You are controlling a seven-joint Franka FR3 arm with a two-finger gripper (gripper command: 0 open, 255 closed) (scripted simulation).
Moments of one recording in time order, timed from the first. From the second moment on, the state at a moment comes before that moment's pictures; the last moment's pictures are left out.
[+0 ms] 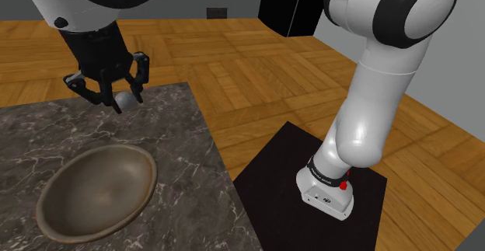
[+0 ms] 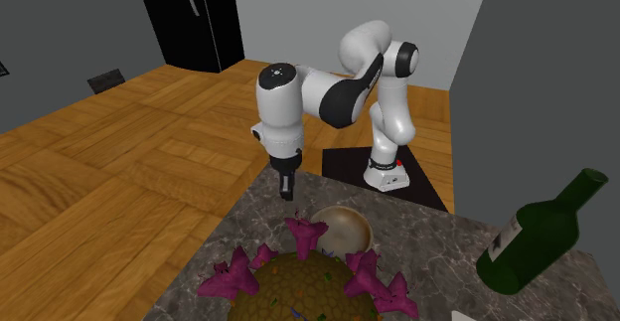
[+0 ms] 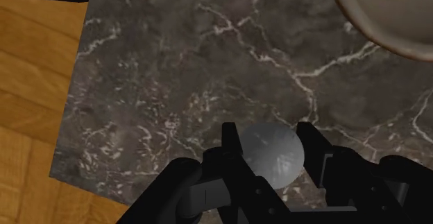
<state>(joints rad) 0.22 0.20 0.63 -1.52 -0.16 1.60 0.94</state>
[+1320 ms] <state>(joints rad) 0.40 0.30 0.70 -1.24 -0.22 1.38 1.14</state>
